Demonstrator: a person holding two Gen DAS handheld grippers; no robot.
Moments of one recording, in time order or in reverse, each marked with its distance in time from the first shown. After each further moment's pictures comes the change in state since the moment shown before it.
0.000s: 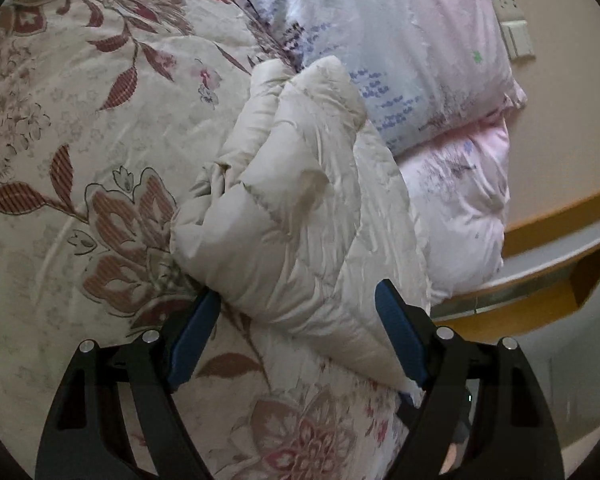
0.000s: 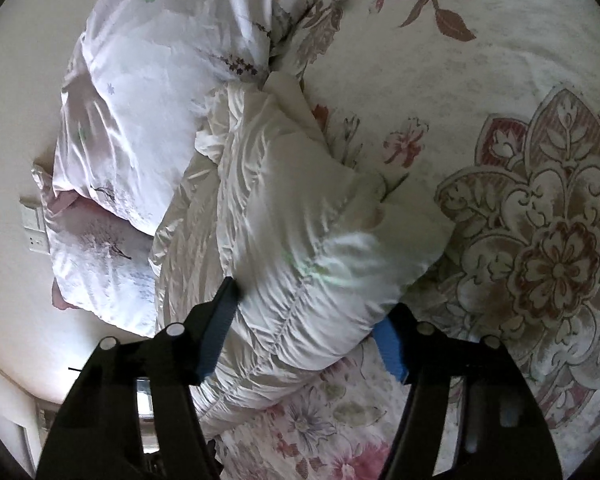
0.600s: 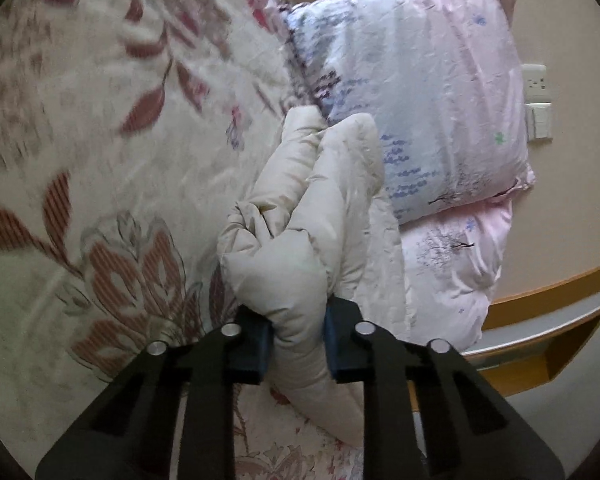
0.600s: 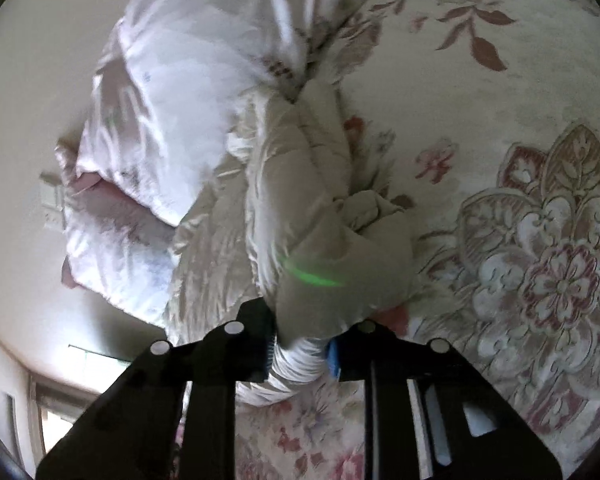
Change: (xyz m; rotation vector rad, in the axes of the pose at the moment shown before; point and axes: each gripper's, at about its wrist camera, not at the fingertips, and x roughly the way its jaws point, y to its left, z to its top) left arm 0.003 0.021 0.024 -0.179 -0.144 -0.060; right arm -0.010 0.015 -0.004 -0.110 -0.004 0.060
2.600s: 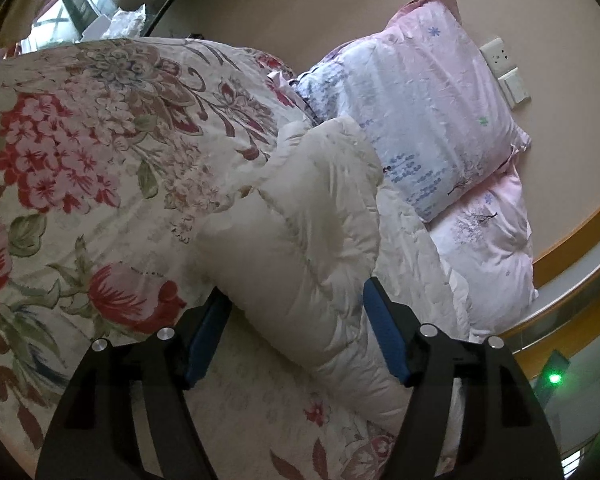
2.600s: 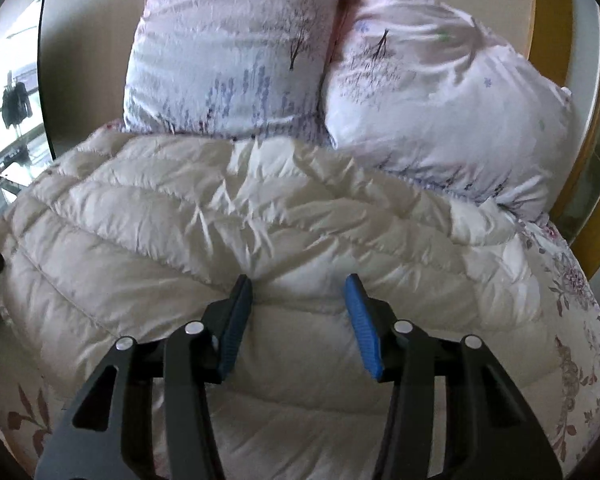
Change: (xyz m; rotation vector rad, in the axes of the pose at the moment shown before) left arm -0.096 0.021 -0.019 0.266 -0.142 0.169; right arm 0.109 0.202 -0.233 -1.113 -0.097 -0.484
